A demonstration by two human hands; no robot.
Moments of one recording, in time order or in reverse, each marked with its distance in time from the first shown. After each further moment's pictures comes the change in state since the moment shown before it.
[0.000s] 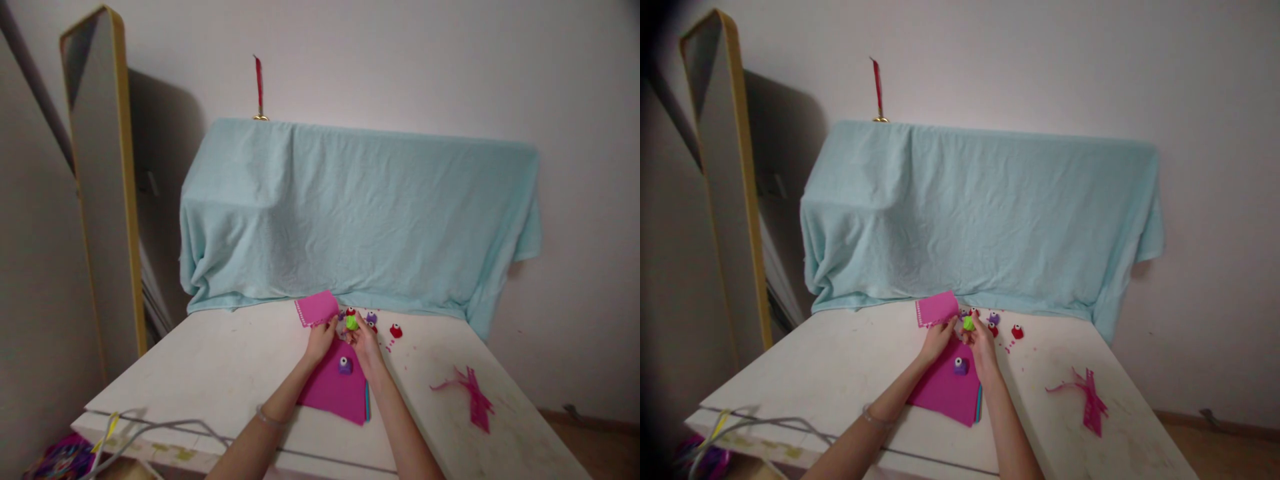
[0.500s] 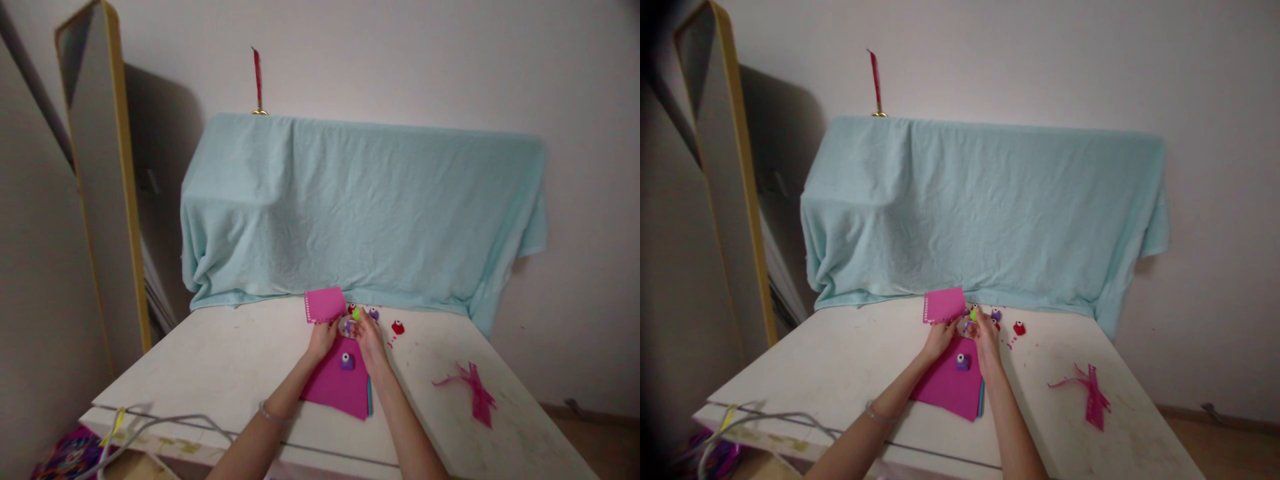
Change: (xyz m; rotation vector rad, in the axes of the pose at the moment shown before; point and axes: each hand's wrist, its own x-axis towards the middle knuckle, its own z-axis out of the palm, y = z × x) left_hand 0.004 -0.012 0.003 0.068 -0.013 0.201; right_hand -0.007 -0.006 0.004 -0.033 0.047 -0.134
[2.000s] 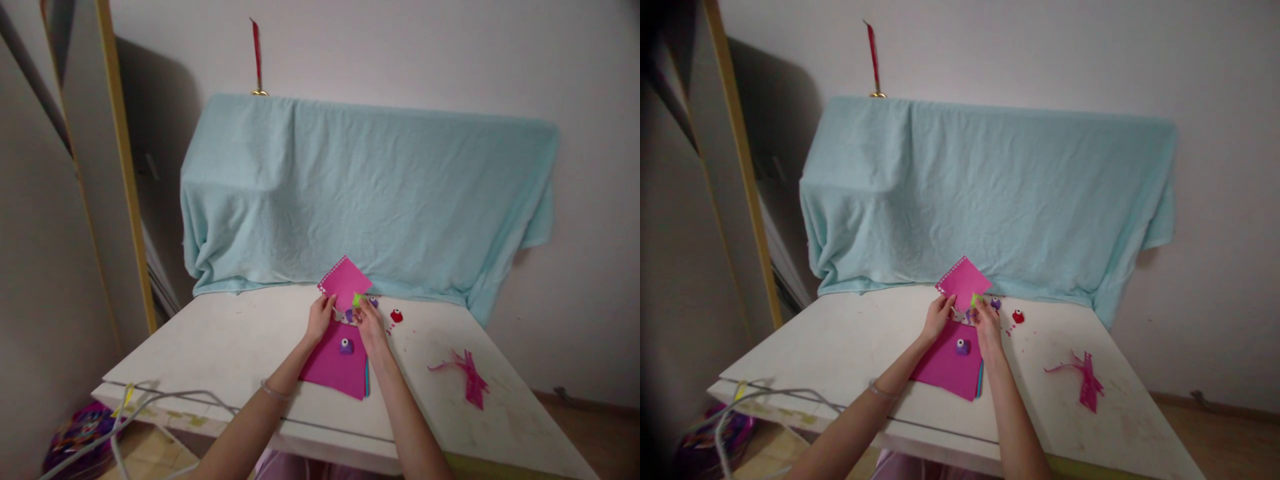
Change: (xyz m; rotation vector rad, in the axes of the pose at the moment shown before) left_hand 0.005 0.007 -0.008 -0.228 0.124 -0.172; right_hand -0.003 -0.009 0.000 0.007 -0.019 -0.028
